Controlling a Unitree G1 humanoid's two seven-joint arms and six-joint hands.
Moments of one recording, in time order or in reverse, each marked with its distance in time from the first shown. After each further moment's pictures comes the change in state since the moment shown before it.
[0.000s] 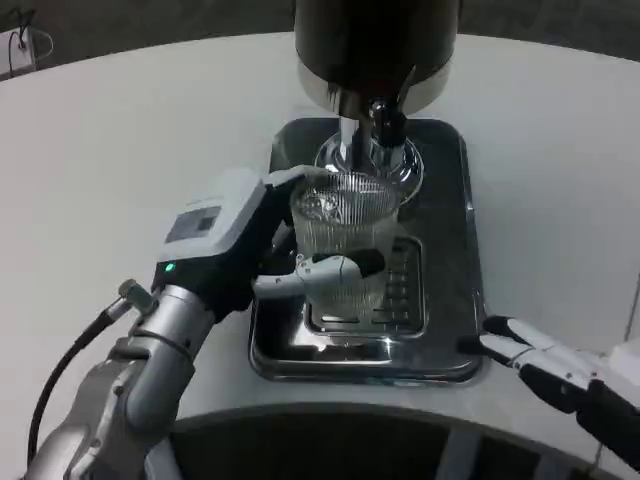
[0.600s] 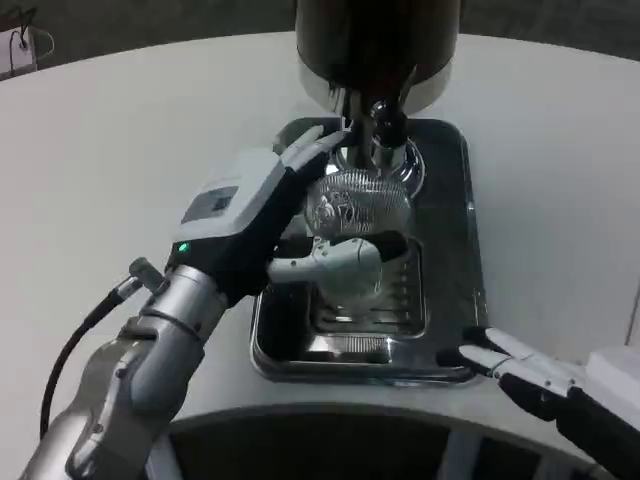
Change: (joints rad) left arm -0.020 -0.007 0.003 -0.083 -0.049 0.011 -0.087; right arm -0.027 -0.009 0.057 0.011 -0.006 0.009 0.000
